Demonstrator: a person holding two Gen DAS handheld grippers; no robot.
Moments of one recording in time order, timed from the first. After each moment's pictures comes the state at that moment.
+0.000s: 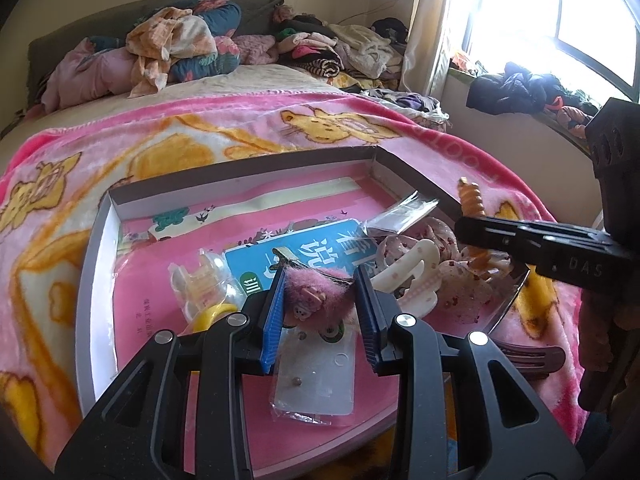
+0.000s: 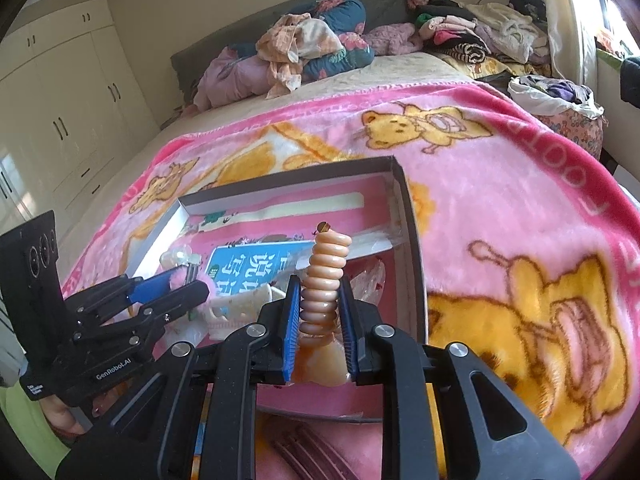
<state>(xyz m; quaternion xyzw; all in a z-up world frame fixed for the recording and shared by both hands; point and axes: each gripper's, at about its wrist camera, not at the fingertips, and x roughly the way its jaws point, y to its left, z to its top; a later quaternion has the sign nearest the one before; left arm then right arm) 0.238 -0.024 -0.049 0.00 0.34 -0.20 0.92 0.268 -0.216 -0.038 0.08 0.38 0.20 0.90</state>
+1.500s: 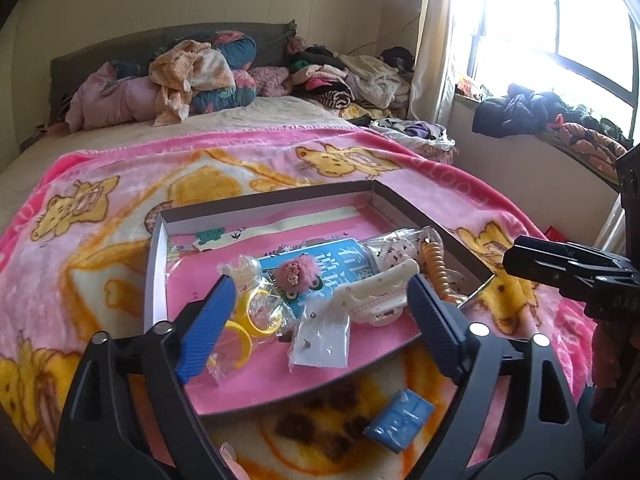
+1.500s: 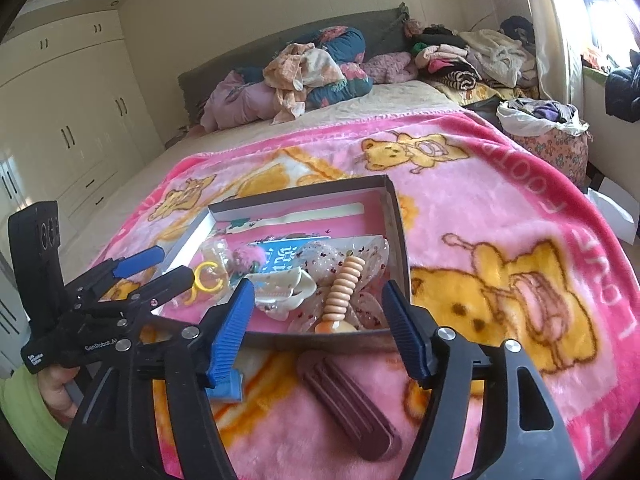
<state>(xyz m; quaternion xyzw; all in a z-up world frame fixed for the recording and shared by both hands) 0.188 -0.004 -0.014 0.00 0.29 -0.17 0.94 0.184 -0.231 -0.001 0.07 0.33 0.18 0.92</state>
